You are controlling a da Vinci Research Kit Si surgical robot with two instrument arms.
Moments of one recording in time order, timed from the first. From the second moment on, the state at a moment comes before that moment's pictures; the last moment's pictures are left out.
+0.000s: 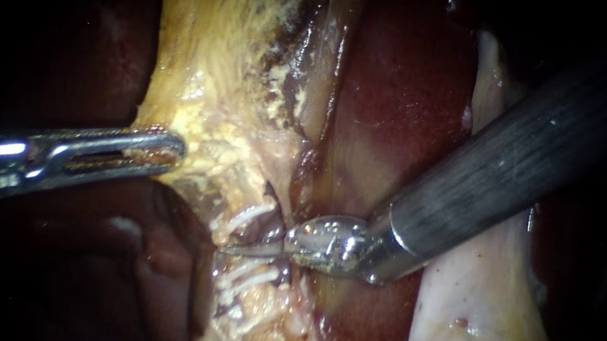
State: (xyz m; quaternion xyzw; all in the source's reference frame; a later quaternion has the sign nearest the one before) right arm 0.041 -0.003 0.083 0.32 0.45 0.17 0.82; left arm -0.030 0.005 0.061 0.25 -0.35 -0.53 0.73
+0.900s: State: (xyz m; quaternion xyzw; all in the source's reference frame) right arm 0.040 -0.003 0.082 0.29 0.47 0.16 0.82; left arm -0.030 0.005 0.061 0.25 -0.35 -0.53 0.73
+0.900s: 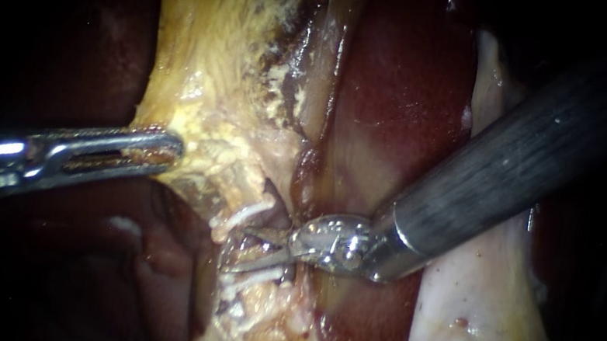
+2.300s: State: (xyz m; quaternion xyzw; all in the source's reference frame) right arm 0.025 0.006 0.071 0.12 0.51 0.04 0.85; left arm -0.033 0.004 0.069 0.25 -0.35 -0.53 0.73
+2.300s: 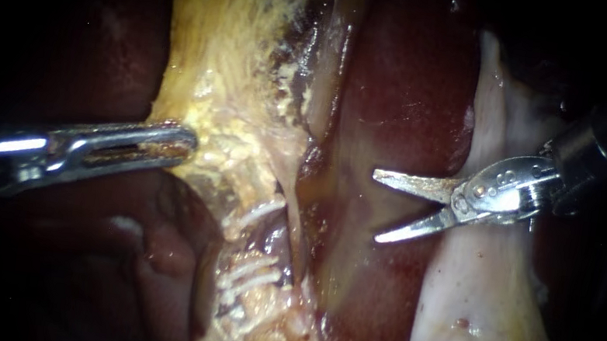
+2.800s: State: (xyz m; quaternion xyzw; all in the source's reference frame) right arm 0.025 0.006 0.071 0.12 0.51 0.04 0.85; left arm -0.037 0.006 0.072 0.26 -0.35 -0.52 0.73
